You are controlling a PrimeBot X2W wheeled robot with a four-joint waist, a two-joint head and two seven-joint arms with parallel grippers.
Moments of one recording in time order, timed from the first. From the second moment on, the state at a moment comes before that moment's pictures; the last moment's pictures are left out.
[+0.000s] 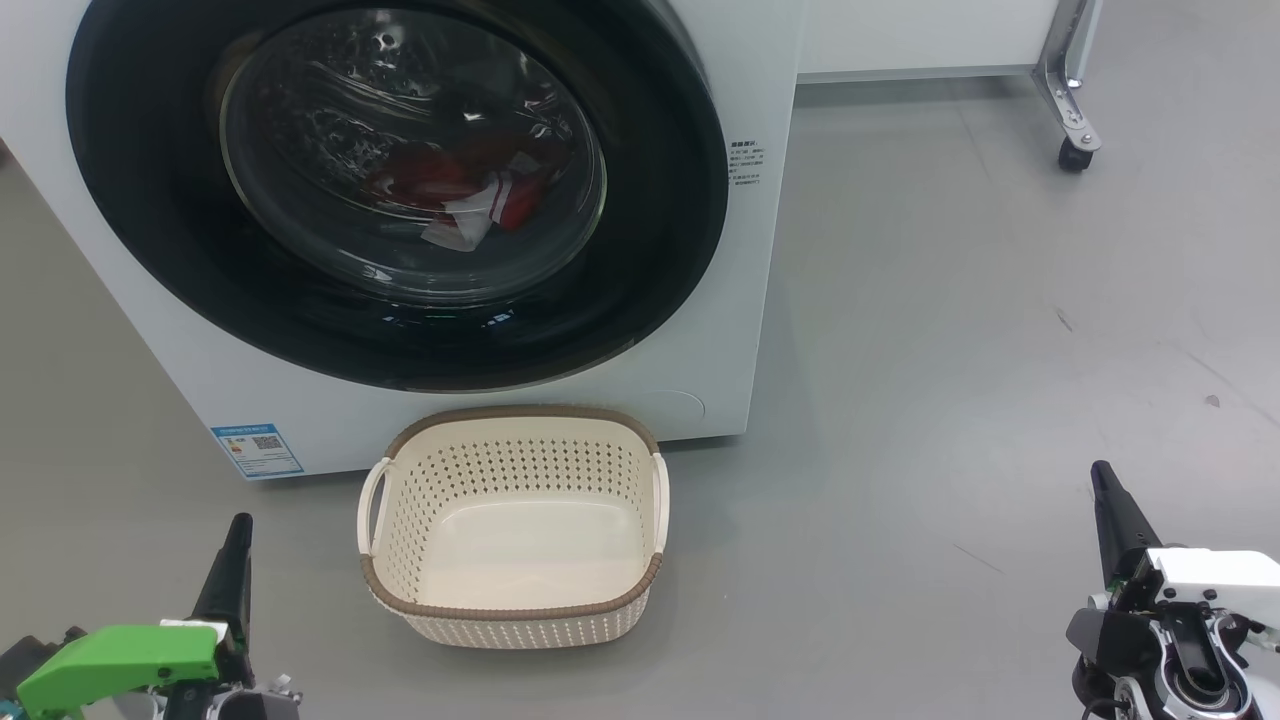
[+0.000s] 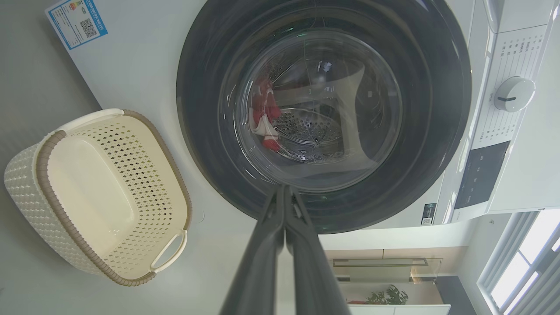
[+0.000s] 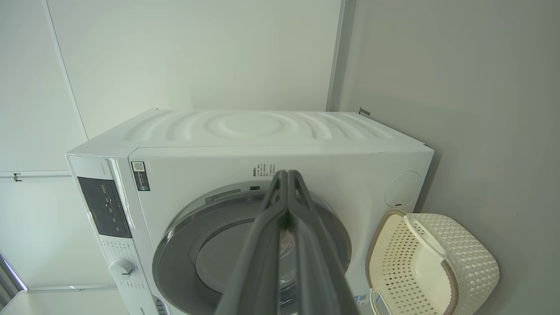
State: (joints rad) left arm -0.06 0.05 0.07 0.27 -1.62 -0.12 0.10; right arm -0.05 -0.07 -0.09 0.27 1.65 0.12 0.07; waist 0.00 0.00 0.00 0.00
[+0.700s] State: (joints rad) left arm -0.06 0.04 0.07 0.27 -1.62 -0.12 0.10; right arm -0.05 -0.07 -0.09 0.27 1.65 0.12 0.08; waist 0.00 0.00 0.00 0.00
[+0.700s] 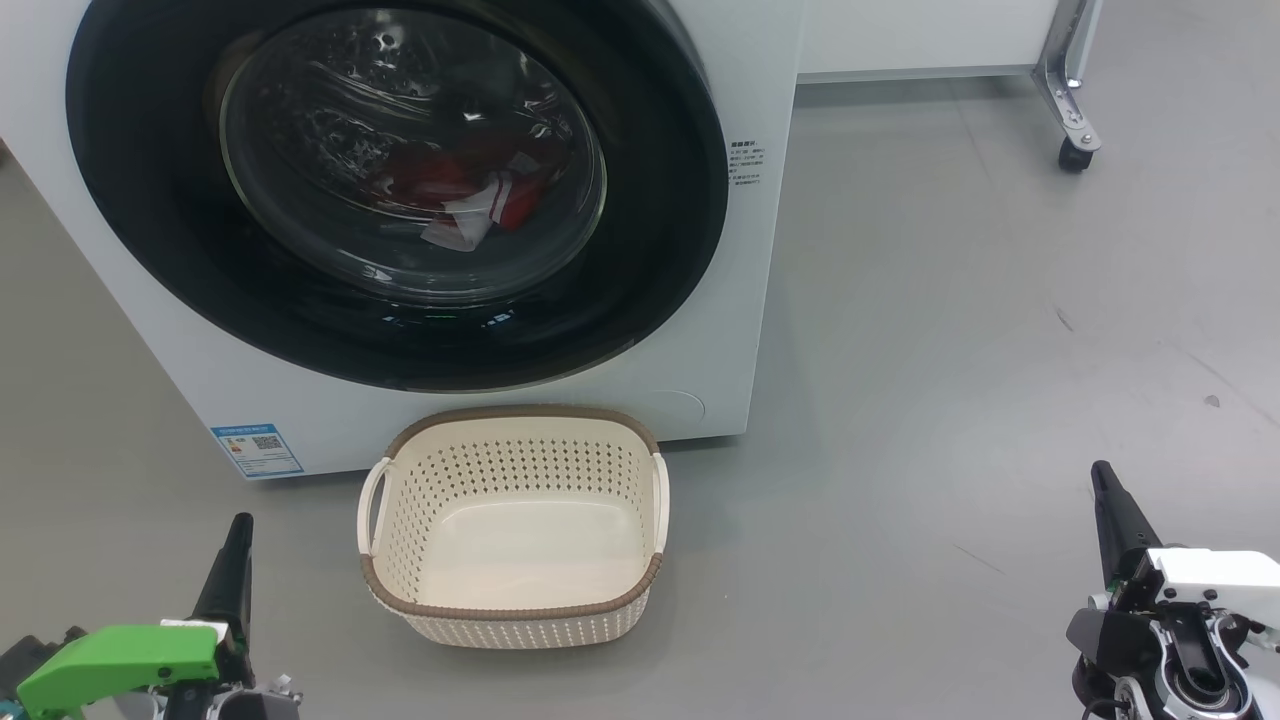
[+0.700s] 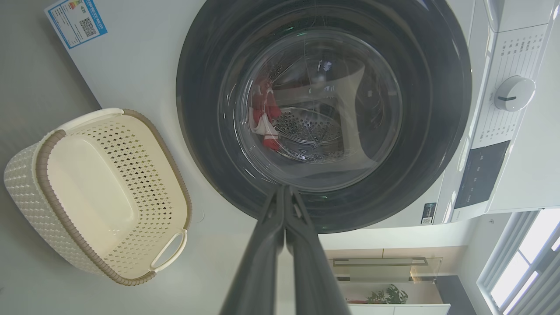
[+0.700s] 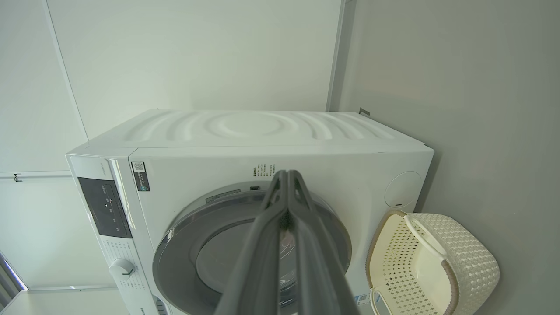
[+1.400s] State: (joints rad) left arm -0.01 0.02 0.06 0.32 -1.62 -0.12 0.10; right arm -0.01 -0.04 -0.09 0.32 1.65 0.12 0.07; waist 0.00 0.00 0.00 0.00
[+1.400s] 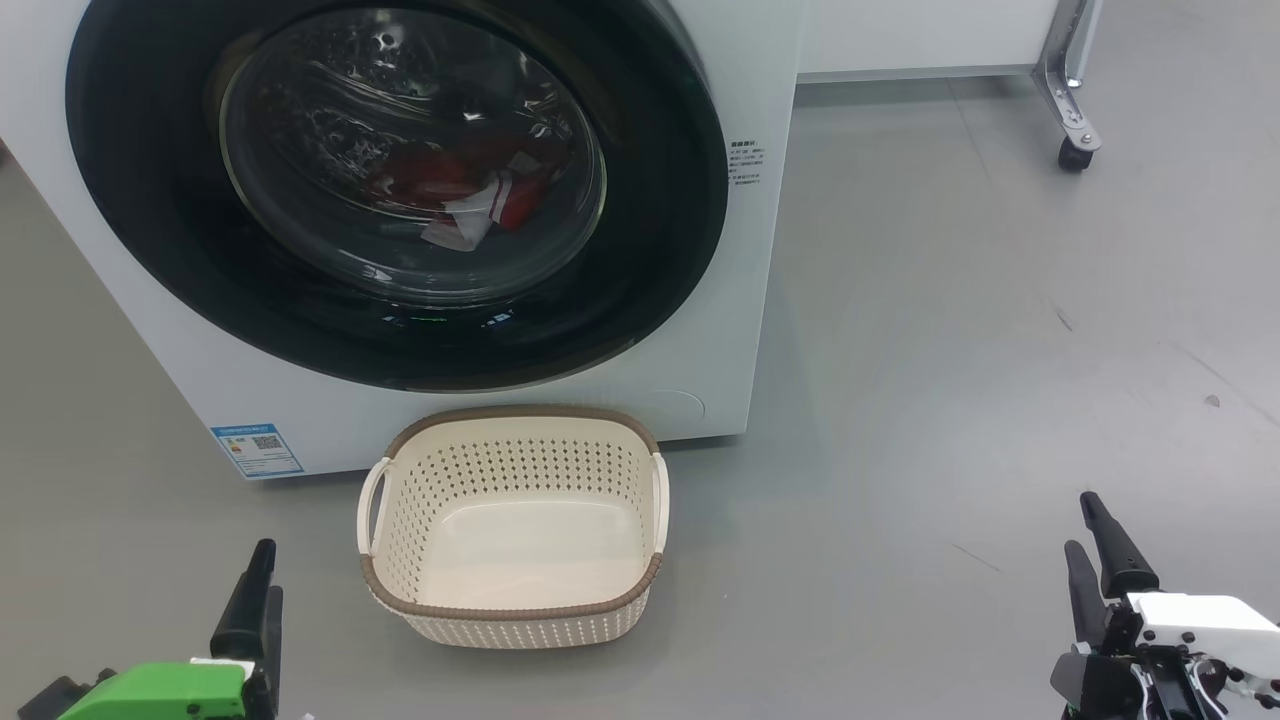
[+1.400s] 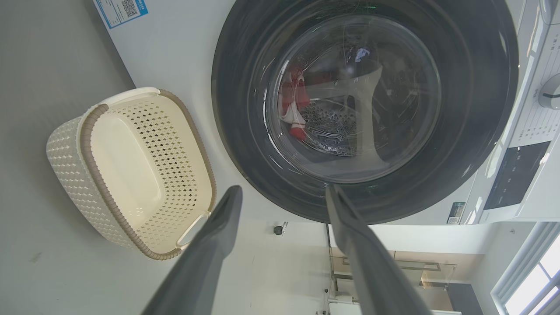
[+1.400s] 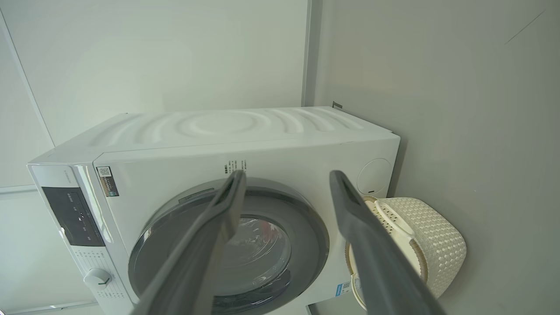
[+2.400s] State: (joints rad) left arm -0.03 0.03 -0.03 0.26 -1.52 -0.12 0.01; right arm -0.01 -0.08 -0.05 0.27 1.51 0.12 0.00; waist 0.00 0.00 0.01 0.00
